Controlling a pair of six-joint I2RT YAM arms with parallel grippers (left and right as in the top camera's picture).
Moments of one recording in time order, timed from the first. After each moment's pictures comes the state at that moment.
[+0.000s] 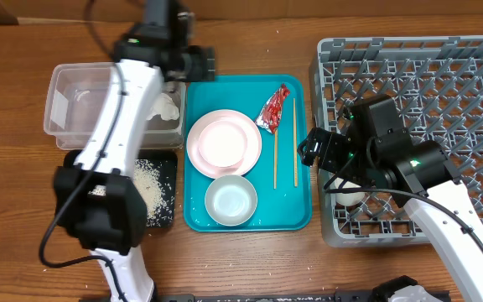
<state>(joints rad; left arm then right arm) -0.22 2.00 1.88 -0.86 0.12 -0.17 0.36 1.26 1.18 -0.99 -0.21 0.69</state>
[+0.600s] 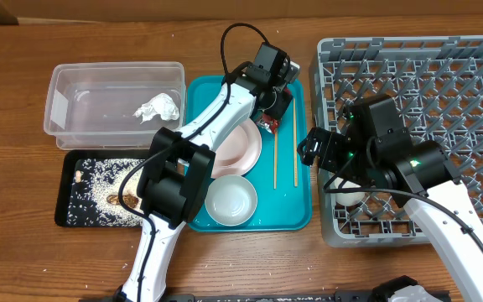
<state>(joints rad) -0.52 2.34 1.88 -0.58 0.14 0.05 0.36 1.26 1.18 -0.99 -0.21 0.69</state>
